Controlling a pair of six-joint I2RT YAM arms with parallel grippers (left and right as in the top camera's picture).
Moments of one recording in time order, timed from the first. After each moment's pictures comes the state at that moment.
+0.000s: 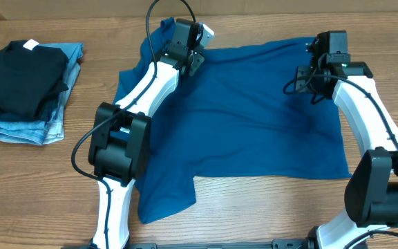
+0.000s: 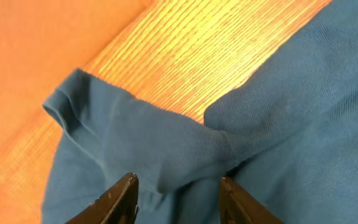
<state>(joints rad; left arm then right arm) -0.36 2.28 1.81 -0.32 -0.16 0.43 -0.01 1.81 1.41 -0.70 0.04 0.10</state>
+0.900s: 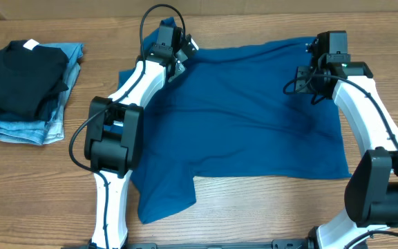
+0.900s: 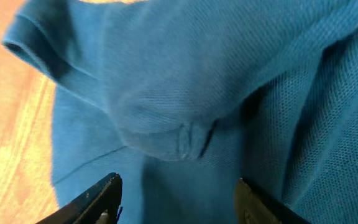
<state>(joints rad) -0.28 2.35 1.81 -0.38 -0.20 0.69 -0.01 1.81 1.41 -0.71 0.04 0.10</state>
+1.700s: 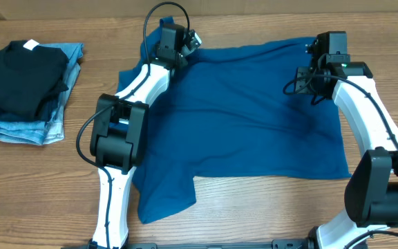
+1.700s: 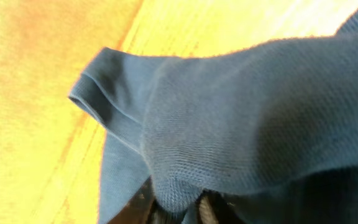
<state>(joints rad) -0.29 2.41 1.81 -0.12 -0.27 0.76 -0.01 1.81 1.41 -0.72 0.04 0.10</state>
